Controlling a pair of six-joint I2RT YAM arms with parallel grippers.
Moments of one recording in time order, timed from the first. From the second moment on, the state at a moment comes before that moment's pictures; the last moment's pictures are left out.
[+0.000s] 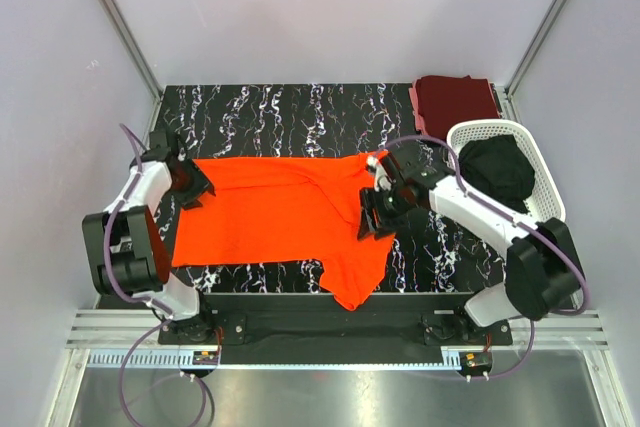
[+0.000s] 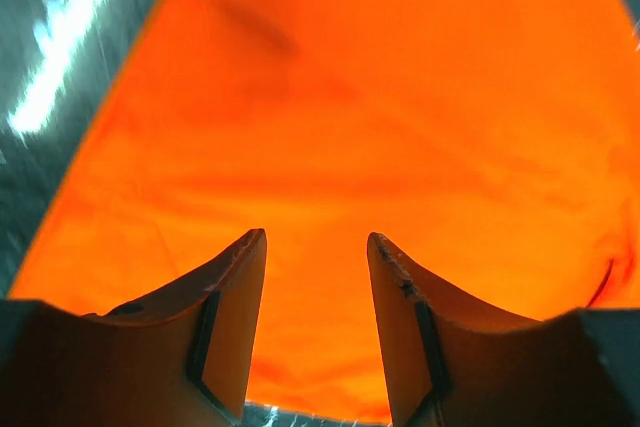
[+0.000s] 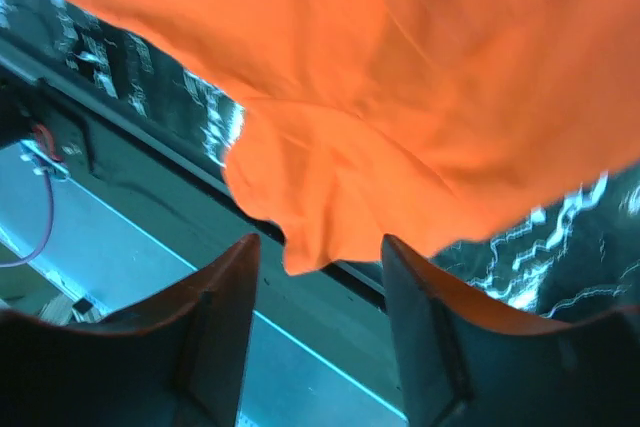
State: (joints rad) left arm 0.21 1.58 1.07 -0.66 0.10 -0.55; right arm 0.55 1.51 1.10 -0.77 -0.41 0.38
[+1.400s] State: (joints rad) left arm 0.13 1.73 1.22 -0.82 0.09 -0.65; right arm 0.34 1.65 1.14 -0.77 -0.34 0.38
